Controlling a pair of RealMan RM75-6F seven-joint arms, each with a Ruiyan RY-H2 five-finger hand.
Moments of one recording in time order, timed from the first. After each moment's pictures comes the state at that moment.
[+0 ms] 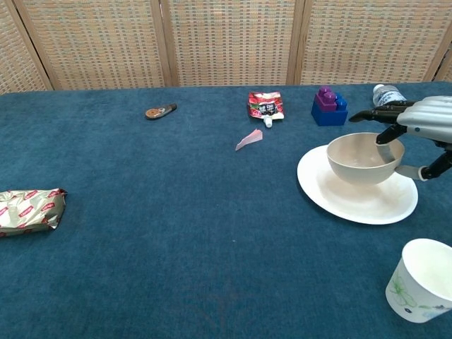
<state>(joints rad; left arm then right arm) -0.06 -1.02 0.02 -1.77 1.56 1.46 0.08 0.67 -1.42 -0.05 -1.03 -1.71 1.10 0.17</state>
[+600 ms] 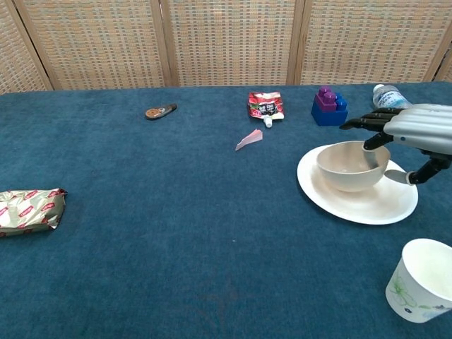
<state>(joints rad) -0.06 -1.02 0.02 -1.78 1.55 1.46 0.09 0.68 -1.45 -0.05 -1.00 -1.70 1.06 0.11</state>
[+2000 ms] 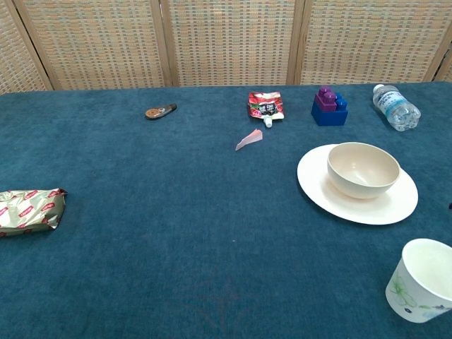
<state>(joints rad) -0.05 -1.03 0.03 -1.77 1.57 1.47 0.11 0.40 -1.22 -0.33 -1.05 -2.12 1.60 0.09</state>
